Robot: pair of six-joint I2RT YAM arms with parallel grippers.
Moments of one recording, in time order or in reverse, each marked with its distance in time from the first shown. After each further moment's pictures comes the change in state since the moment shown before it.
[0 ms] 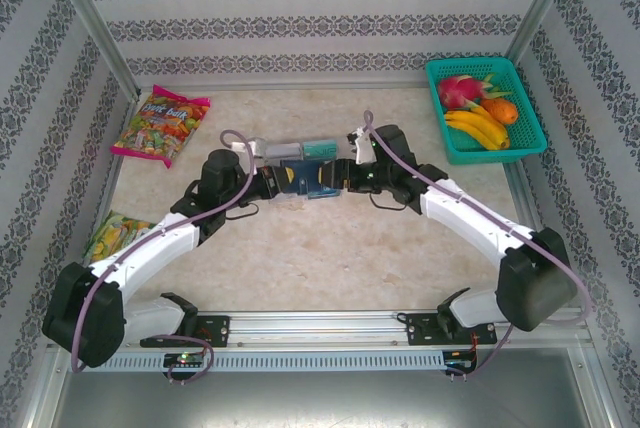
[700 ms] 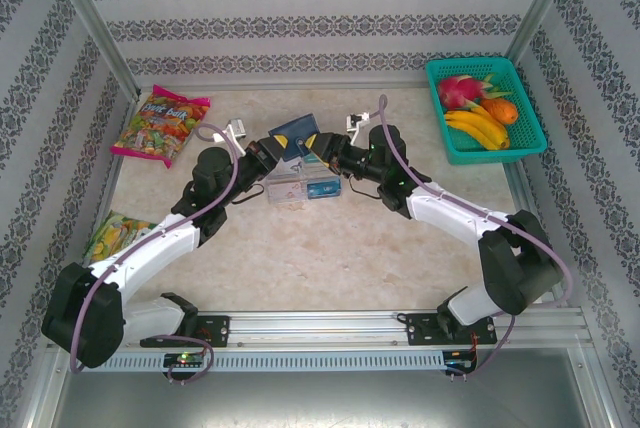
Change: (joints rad) left arm -0.013 -0.001 0.002 0.278 -0.158 -0.344; right arm 0.014 0.092 -0.057 0.604 0.033 0.476
